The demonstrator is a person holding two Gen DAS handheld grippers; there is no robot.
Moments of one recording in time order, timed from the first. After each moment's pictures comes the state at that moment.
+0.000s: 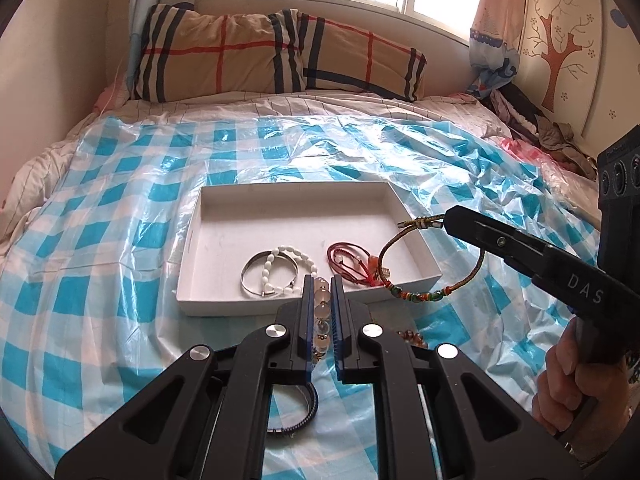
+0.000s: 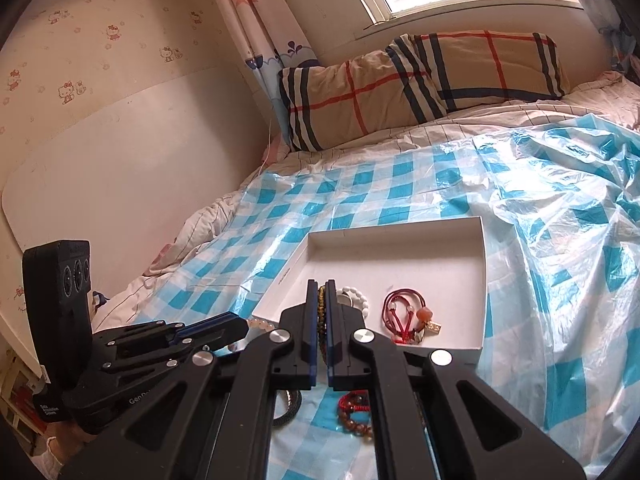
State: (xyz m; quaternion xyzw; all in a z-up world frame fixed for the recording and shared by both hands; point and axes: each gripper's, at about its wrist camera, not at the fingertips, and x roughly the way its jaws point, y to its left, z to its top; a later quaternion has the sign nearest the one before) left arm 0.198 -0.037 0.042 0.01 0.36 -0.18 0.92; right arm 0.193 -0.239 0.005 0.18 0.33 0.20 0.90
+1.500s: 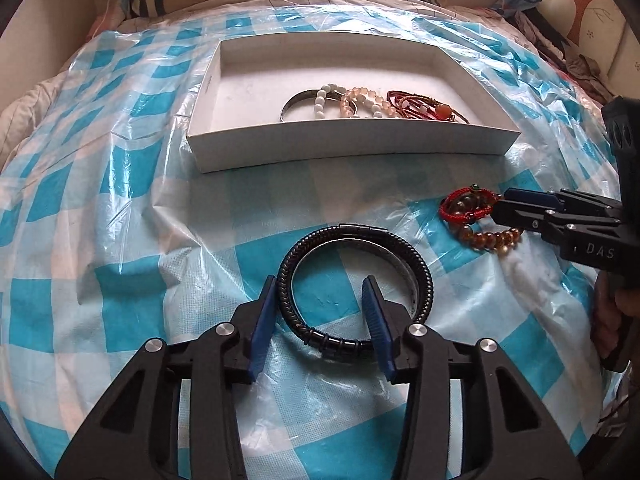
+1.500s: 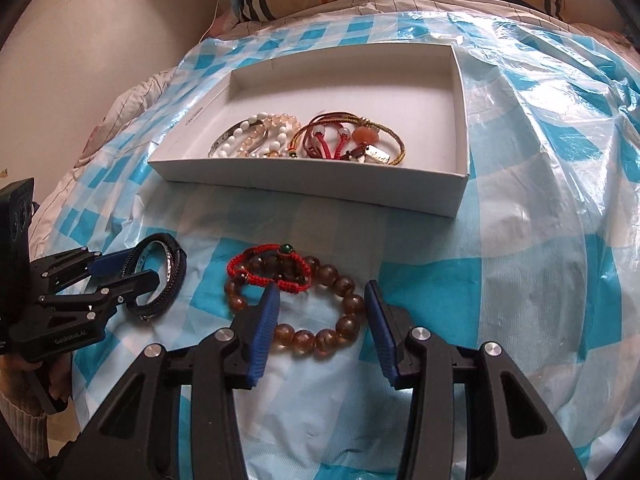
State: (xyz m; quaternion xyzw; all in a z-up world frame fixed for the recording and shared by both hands) left arm 0.195 0.003 -0.073 0.06 0.50 -0.15 0.85; right arm 0.188 -0.234 -0.115 0.09 0.53 0.15 0.83
